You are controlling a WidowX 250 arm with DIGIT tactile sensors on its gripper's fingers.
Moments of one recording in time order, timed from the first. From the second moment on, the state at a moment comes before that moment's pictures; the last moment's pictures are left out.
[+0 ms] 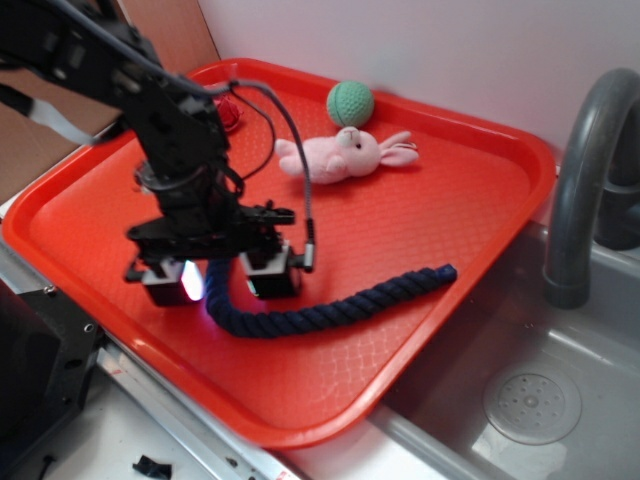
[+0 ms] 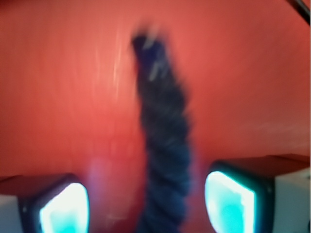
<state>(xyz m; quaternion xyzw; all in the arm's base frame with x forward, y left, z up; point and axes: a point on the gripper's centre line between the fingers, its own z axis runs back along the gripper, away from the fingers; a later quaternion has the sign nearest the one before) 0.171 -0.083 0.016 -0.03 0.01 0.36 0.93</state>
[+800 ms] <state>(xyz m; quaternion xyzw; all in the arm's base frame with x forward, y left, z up) 0.170 -0.084 0.010 0.00 -0.01 0.32 0.95</state>
